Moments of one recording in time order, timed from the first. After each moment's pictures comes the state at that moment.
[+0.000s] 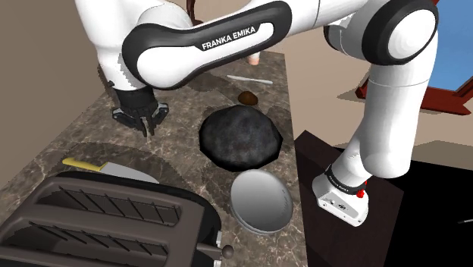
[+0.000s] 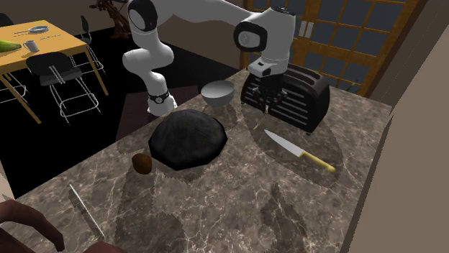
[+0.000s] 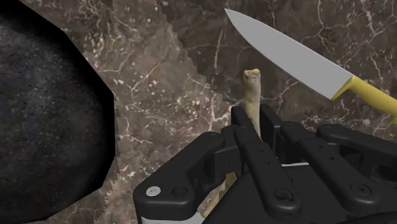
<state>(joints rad) 0.29 0.42 0.56 -1.52 -0.26 1.90 1.37</state>
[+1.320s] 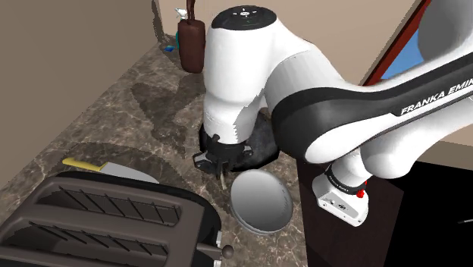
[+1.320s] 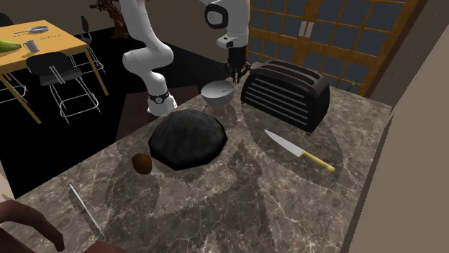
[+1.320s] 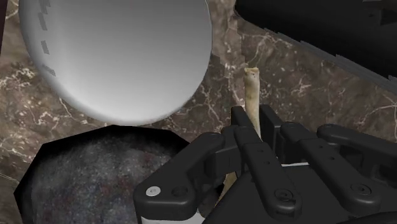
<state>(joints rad) 0.31 -0.31 0.65 -2.28 0.18 2.05 1.34</state>
